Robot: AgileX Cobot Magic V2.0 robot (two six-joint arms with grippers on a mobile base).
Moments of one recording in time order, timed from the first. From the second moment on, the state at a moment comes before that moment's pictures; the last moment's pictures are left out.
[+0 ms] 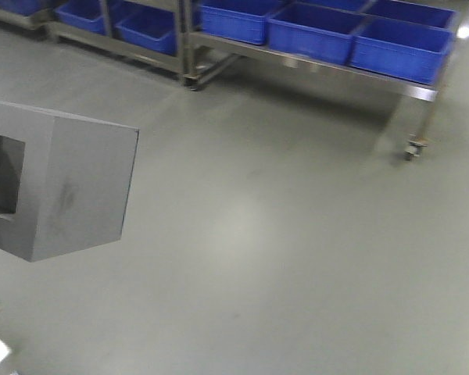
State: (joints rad) left arm -0.52 0.56 -0.63 0.08 0.17 -0.29; right arm 0.01 -0.02 0.03 -0.03 0.09 0.05
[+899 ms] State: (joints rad) left arm -0.52 0.56 -0.63 0.08 0.17 -0.29; right arm 0.01 -0.02 0.03 -0.03 0.09 0.05
